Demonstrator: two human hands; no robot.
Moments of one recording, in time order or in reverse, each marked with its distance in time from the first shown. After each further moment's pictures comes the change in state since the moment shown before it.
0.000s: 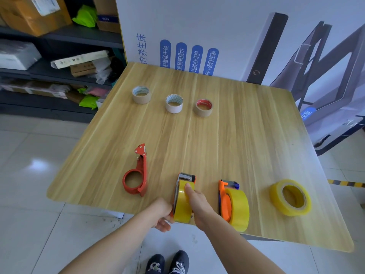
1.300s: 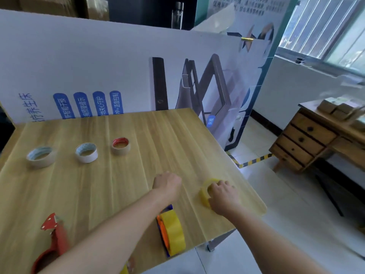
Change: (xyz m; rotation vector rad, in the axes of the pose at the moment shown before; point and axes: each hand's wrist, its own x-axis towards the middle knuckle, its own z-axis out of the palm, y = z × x) left_hand -0.061 0.208 0.124 1.484 0.608 1.003; right_hand -0.055 -0.015 -0.245 -1.306 0.771 -0.226
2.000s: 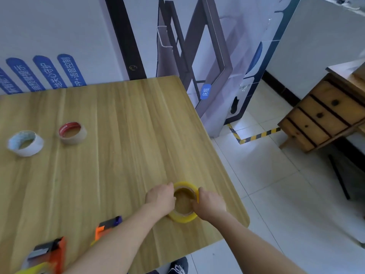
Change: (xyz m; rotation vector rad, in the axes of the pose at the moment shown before) left_hand 0.130 0.122 0.072 -0.302 -0.260 -0.177; right_hand 0.107 0.108 0.084 0.333 -0.295 0.020
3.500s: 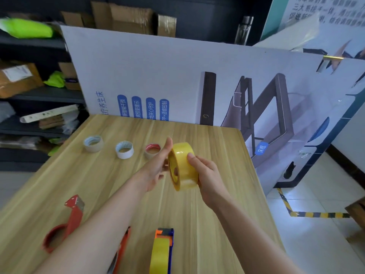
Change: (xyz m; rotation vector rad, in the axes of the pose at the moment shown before) left_hand -0.135 -0.140 -0.178 -1.554 0.282 -0.139; right_hand -0.096 -0.214 -0.133 1.283 -0.159 -0.665
